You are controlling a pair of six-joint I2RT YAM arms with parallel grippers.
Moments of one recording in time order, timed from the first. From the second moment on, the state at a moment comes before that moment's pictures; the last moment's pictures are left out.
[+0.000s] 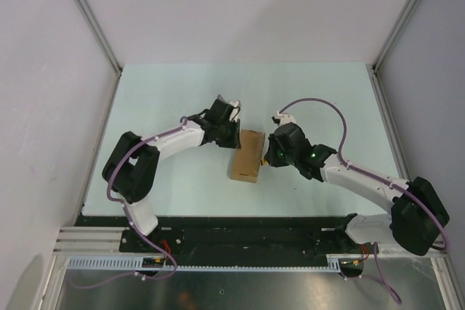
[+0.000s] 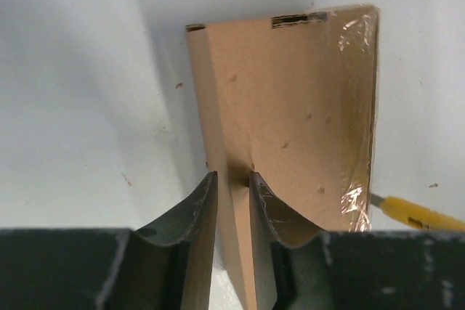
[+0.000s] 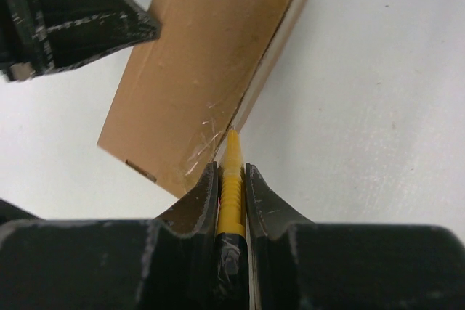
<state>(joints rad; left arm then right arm) -0.61 1.78 1.16 -0.34 0.13 -0.43 0.76 1.29 0.82 -0.28 0.14 0.53</state>
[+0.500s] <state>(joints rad) -0.60 1.77 1.15 -0.33 0.11 -0.47 0.78 1.23 0.82 -0.33 0.21 0.53</state>
